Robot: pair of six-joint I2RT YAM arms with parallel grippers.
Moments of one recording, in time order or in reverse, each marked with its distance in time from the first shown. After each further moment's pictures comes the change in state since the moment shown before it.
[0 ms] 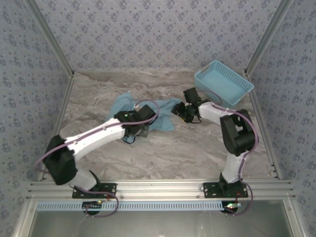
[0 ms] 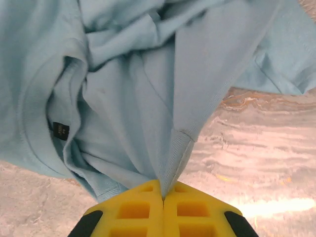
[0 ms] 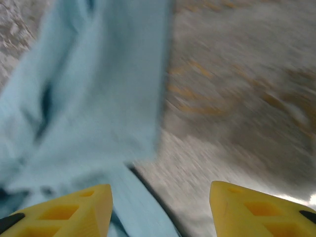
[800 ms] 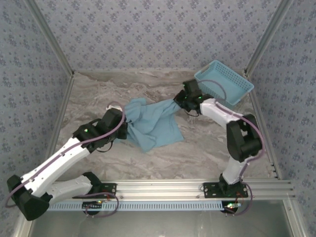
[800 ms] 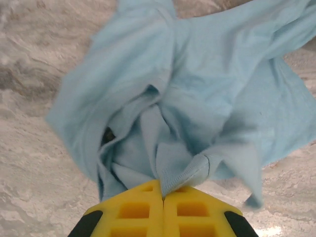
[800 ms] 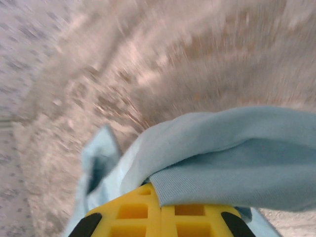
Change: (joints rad) left arm 0.134 -0.473 -0.154 0.014 0.048 0.105; right arm -0.014 -0.190 0.077 -0.016 0.171 0.084
